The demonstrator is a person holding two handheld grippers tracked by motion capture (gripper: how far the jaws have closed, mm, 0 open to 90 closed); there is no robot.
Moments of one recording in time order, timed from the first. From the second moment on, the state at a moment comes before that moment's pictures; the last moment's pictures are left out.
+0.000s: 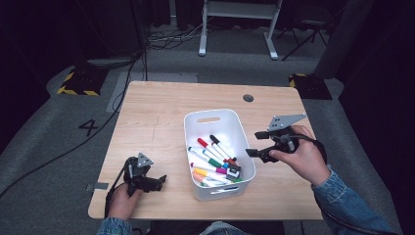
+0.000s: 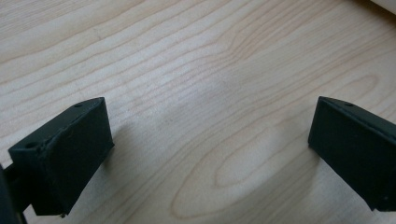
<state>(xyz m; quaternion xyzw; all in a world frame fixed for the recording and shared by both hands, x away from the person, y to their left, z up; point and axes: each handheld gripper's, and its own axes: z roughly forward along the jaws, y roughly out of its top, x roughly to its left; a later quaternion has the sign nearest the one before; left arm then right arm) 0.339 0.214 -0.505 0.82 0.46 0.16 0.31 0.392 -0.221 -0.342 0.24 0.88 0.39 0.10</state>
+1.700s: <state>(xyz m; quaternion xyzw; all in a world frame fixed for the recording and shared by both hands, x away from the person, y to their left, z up) 0.332 0.218 -0.505 0.82 0.45 0.16 0.31 0.390 -0.360 -0.445 0.40 0.82 0.38 0.12</state>
